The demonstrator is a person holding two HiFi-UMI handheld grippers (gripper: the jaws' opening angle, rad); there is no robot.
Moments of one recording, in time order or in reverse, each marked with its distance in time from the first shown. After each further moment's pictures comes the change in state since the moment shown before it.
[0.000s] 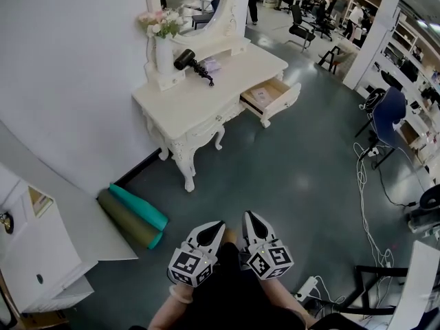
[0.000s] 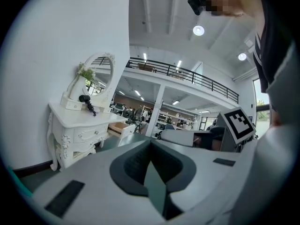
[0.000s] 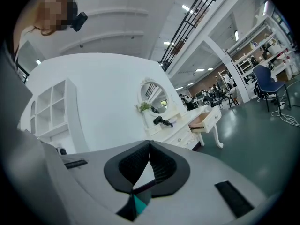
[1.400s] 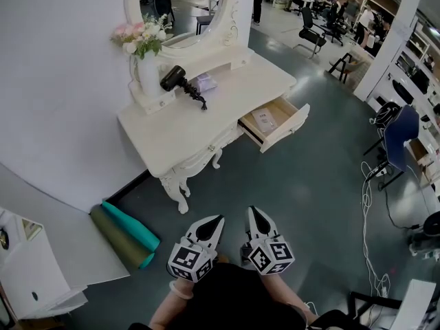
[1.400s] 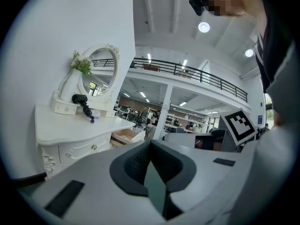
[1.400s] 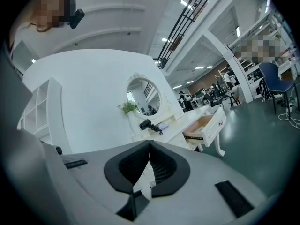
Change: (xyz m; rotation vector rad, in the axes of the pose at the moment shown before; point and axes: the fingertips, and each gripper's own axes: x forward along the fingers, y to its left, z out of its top) left arm 0.180 0.096 0.055 0.000 -0.027 0.069; right arm 0.162 -0.131 0.057 0.003 0.021 -0.008
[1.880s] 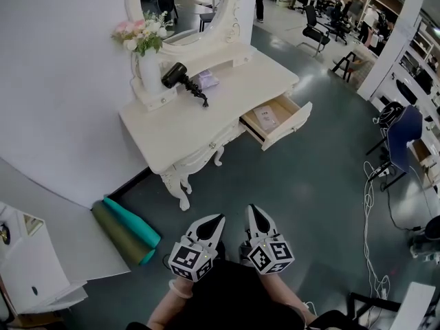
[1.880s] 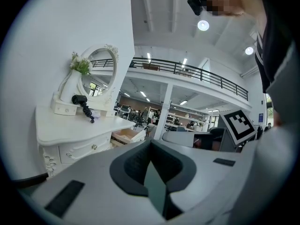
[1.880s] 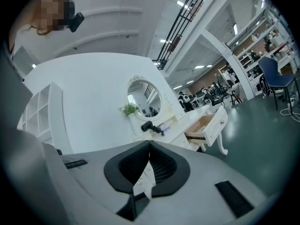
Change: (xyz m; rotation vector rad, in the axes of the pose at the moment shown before) left arm 0.001 -0.008 0.000 0.013 0.009 0.010; right arm -0.003 0.000 0.004 0.031 -0.018 0.020
